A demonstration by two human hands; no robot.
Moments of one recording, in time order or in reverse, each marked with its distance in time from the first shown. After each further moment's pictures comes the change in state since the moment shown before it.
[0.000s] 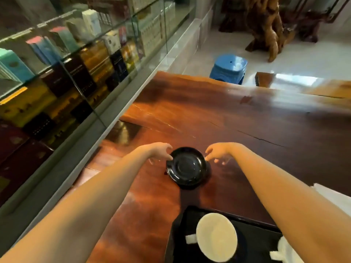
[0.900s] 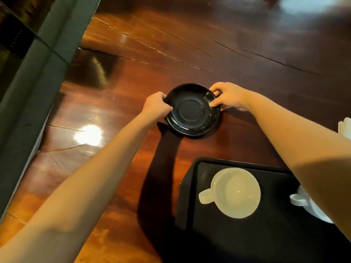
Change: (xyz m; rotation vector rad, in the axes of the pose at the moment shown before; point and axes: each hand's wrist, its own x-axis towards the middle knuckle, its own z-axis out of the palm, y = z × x) left_hand 0.074 -0.032 0.072 -0.446 0.325 -0.039; right_hand 0.074 0.025 0.042 0.579 0.182 -0.074
